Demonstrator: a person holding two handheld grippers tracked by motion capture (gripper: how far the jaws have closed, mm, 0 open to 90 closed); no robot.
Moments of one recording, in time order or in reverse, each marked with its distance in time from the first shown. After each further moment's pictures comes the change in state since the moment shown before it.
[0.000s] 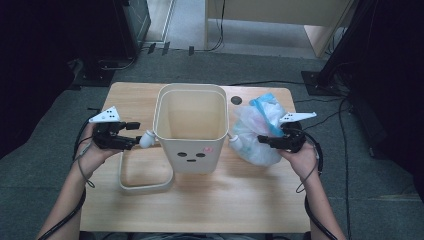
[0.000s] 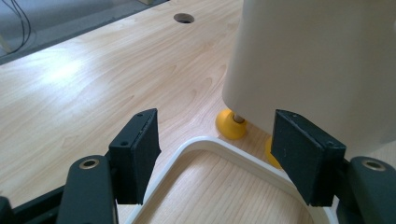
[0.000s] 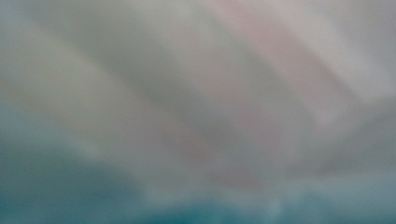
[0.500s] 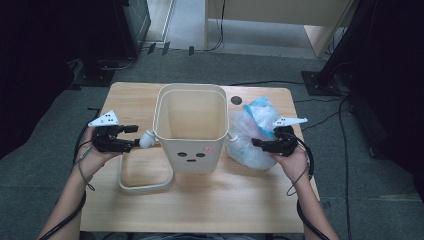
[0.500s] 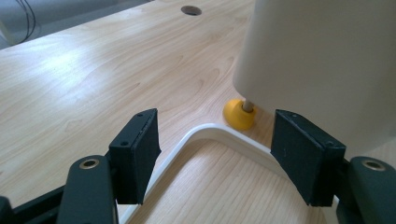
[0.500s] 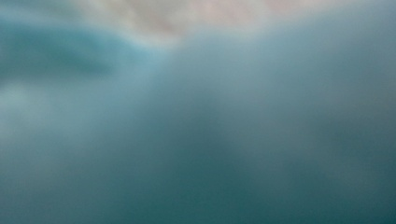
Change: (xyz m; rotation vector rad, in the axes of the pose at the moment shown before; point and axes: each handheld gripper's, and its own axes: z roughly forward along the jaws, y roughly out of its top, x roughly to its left) left arm 0.006 -0.019 0.004 0.010 0.022 -0.014; right arm 0.004 -0.013 0.023 -0.020 -0.057 0.036
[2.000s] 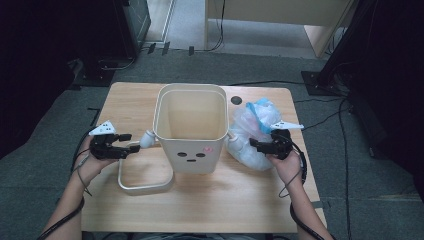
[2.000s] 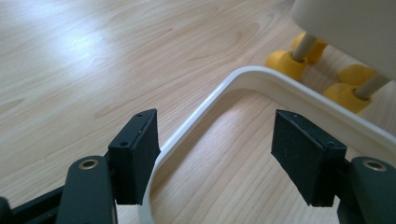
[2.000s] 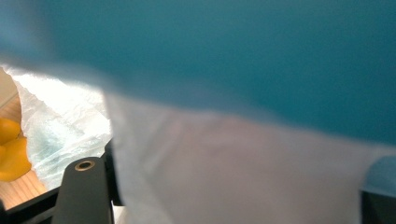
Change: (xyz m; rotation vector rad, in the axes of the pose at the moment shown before) left arm 0.029 -0.054 0.009 0.034 0.067 -0.053; right arm -0.004 -0.018 0.024 -0.053 -0.119 0.104
